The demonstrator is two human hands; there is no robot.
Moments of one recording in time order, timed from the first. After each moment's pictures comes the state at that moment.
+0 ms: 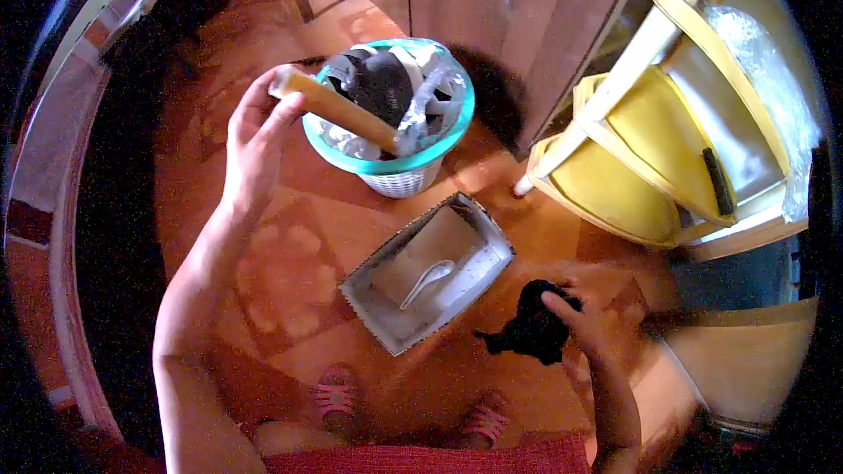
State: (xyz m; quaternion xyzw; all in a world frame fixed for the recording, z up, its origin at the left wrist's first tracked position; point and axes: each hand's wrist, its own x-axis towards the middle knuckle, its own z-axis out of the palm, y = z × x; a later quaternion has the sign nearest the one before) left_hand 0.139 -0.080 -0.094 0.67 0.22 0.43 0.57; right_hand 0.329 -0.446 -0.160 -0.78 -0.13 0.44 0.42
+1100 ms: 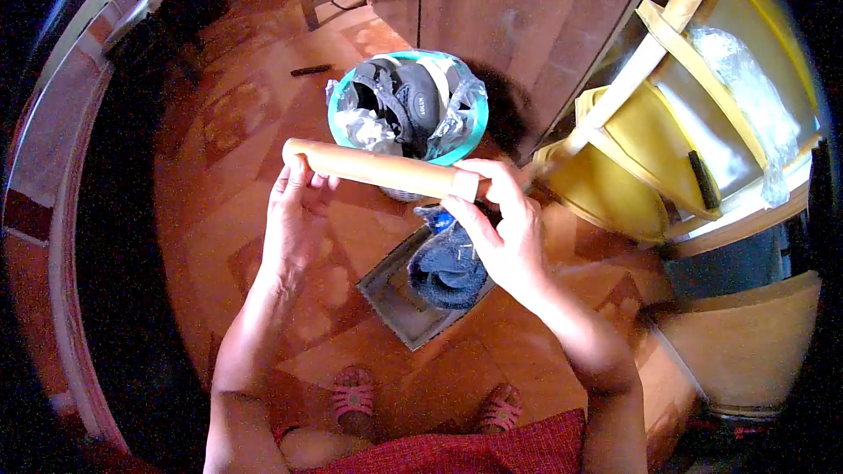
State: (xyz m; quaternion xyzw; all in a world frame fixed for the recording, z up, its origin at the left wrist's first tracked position) left_hand 0.088 -0.117 -0.139 0.34 0.20 0.44 0.81; right_hand 0.254 -0.283 -0.093 -0.67 -0.52 0.09 0.53
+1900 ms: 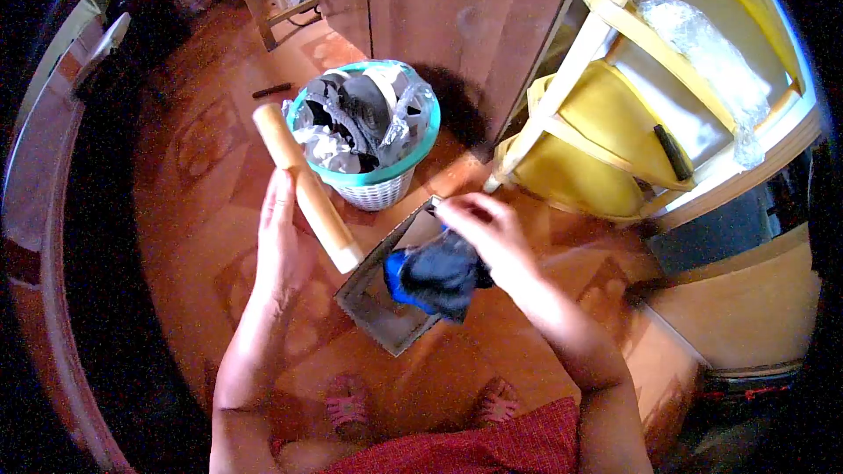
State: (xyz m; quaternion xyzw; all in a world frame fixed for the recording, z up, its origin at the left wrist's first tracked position) left_hand 0.112 -0.157 -0.109 0.43 0.24 0.38 0.78; right_hand 0.282 -0.317 -0.122 -0.65 -0.25 0.37 0.61
